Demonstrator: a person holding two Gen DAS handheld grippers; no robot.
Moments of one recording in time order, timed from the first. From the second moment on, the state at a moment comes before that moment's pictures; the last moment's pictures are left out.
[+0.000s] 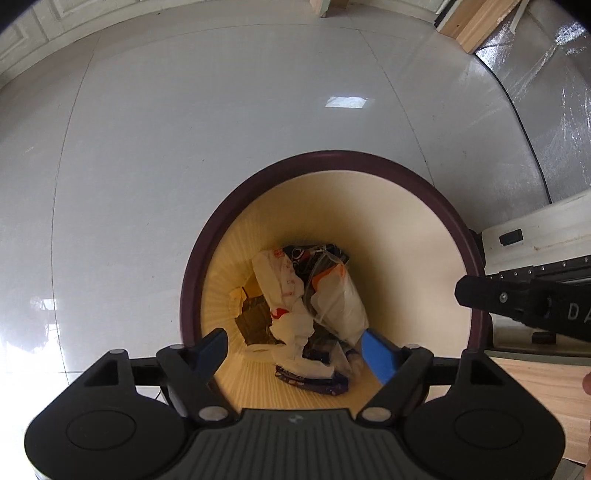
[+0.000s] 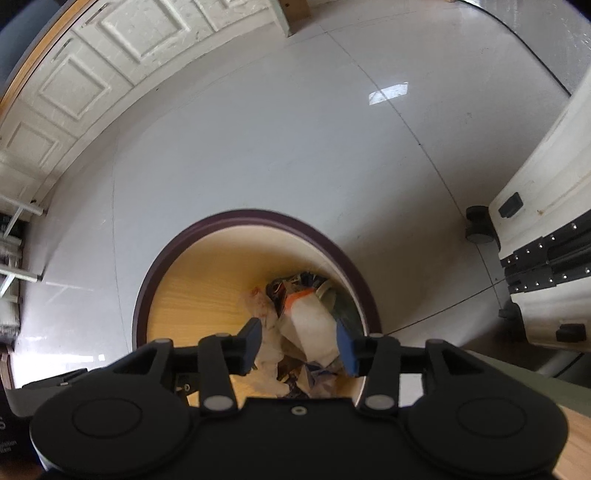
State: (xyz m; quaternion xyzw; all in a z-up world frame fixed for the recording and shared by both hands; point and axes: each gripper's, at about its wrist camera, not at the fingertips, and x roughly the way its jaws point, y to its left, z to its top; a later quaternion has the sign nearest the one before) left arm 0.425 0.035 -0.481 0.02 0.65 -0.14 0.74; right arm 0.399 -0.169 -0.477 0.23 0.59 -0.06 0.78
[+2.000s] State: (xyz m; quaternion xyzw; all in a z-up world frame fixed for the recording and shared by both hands) left arm 0.177 0.100 -0.131 -0.04 0.45 0.01 0.89; right arm 0.198 -0.109 -0.147 -0.02 0.41 0.06 0.91
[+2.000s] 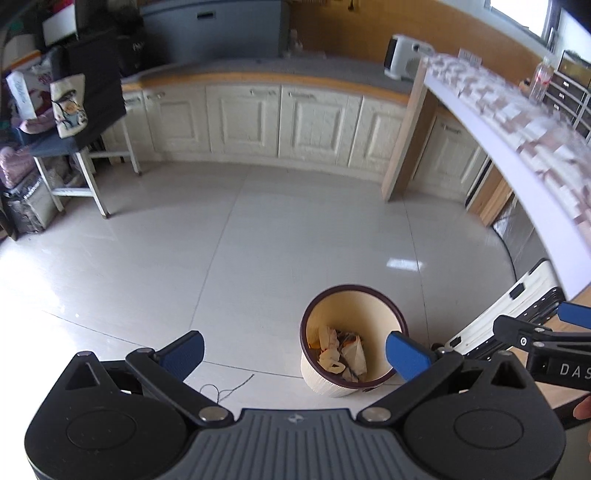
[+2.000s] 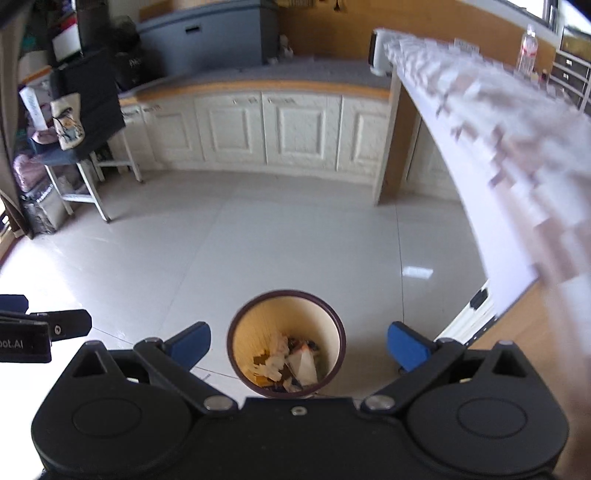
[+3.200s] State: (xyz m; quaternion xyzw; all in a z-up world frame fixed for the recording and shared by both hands) left arm 0.037 0.036 -0.014 0.00 0.33 -0.03 0.95; right arm 0.023 -0.183 -0.008 -0.03 0.29 0.01 0.96
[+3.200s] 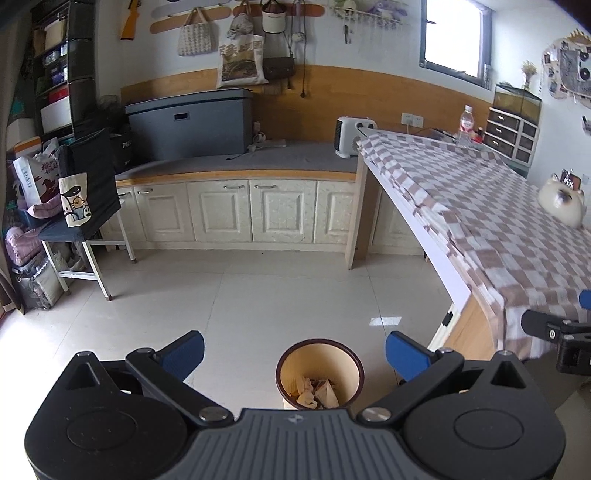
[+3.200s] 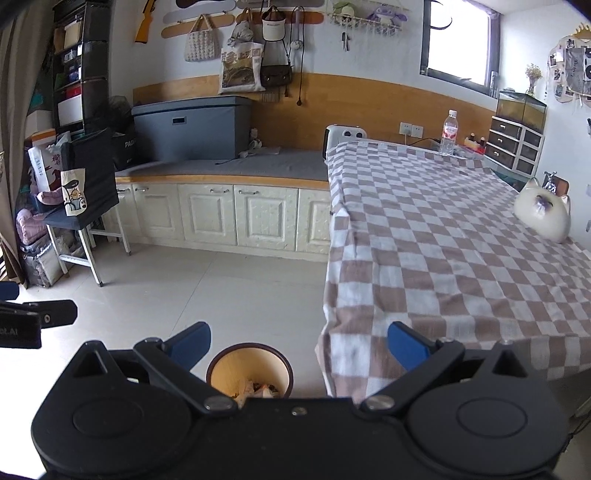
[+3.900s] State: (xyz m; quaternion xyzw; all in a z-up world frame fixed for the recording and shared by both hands) left arm 0.018 0.039 -0.026 -0.01 0.34 -0.03 0.94; right arm 0.003 -0.175 -0.023 -0.03 0.30 0.01 0.95
